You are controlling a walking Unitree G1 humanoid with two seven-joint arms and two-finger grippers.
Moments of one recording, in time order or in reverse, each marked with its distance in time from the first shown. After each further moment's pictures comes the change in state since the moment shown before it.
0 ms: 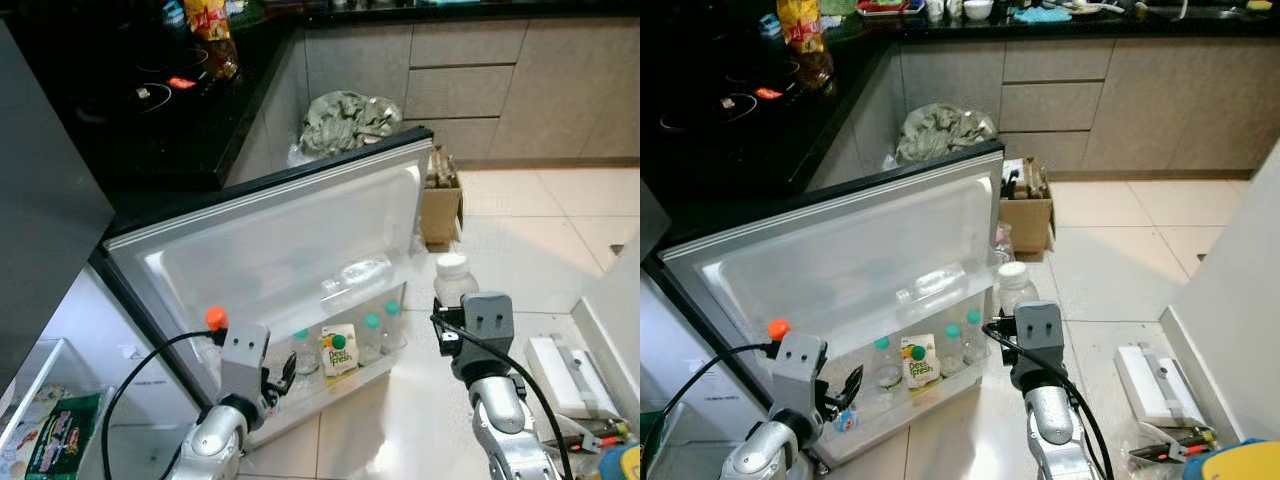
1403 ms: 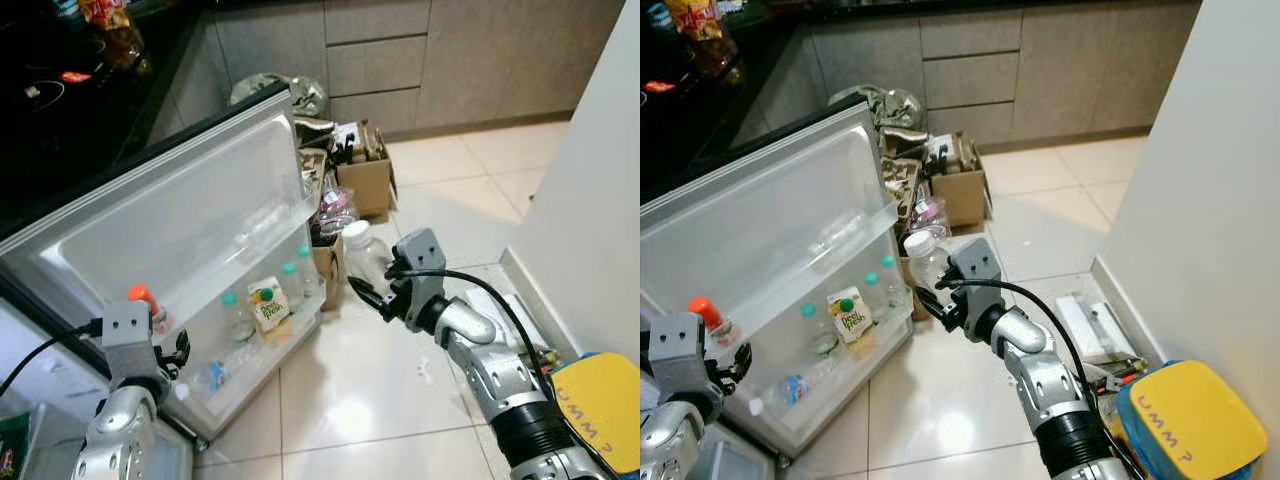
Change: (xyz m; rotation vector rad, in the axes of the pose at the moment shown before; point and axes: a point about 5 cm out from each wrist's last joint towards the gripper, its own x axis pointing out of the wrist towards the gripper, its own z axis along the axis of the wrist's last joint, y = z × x) left arm -0.026 0.115 0.021 -0.107 -0.020 0.481; right arm 0.052 0.029 0.031 0.083 0.034 0.590
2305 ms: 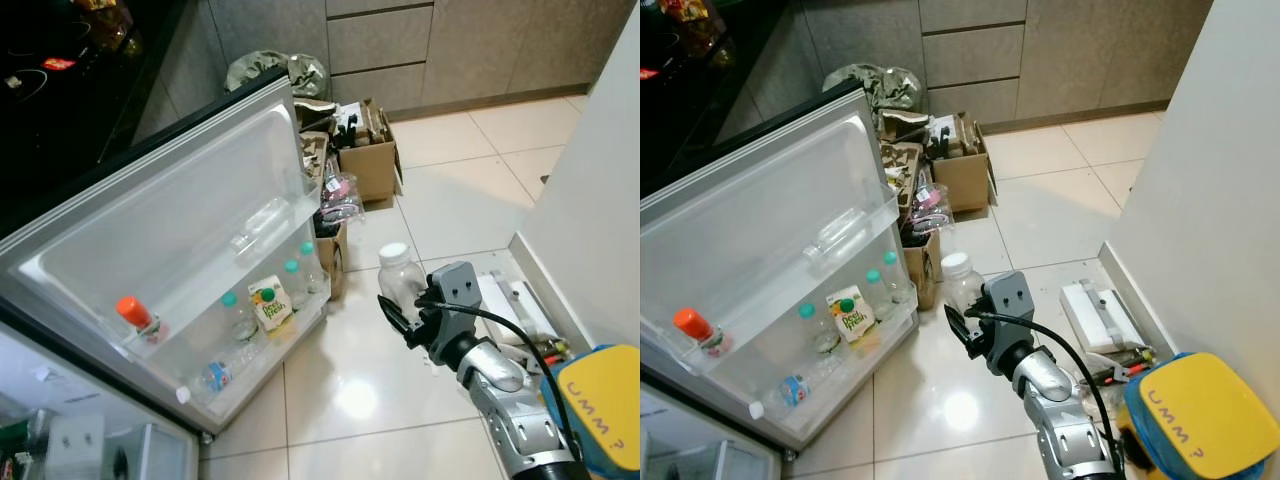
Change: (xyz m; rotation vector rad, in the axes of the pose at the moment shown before) left arm -0.100 0.054 -0.130 0.185 0.443 0.155; right arm -0.030 0.005 -0.017 0.050 0.005 -0.092
